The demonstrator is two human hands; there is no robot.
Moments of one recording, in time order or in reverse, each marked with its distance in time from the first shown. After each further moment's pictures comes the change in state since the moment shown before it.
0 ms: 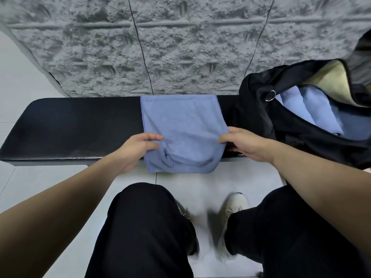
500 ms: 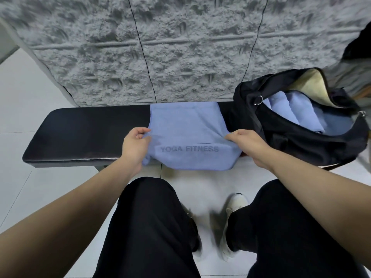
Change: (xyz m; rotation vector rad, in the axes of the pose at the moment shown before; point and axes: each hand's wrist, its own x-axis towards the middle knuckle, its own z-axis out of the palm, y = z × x) left_hand -0.039 0.020 0.019 -0.212 0.483 0.153; right_hand -0.052 -0.002 0.003 -0.034 0.374 -0.056
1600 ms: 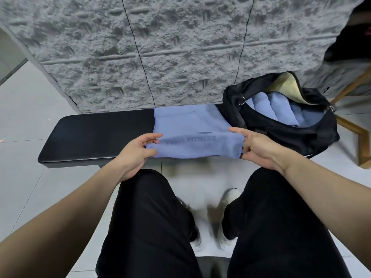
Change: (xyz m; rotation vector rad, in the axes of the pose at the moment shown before) left_hand -0.065 0.023 -0.033 0.012 -0.527 0.051; right_hand -0.068 0.004 -0.052 0.518 -0.247 0.090
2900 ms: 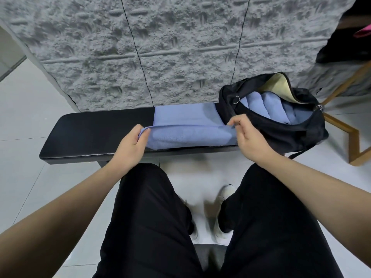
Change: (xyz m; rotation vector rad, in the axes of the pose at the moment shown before) left_hand -0.031 0.025 0.011 0.598 0.292 0.292; right_hand -0.038 0.000 0.016 -0.826 0.181 -0.750
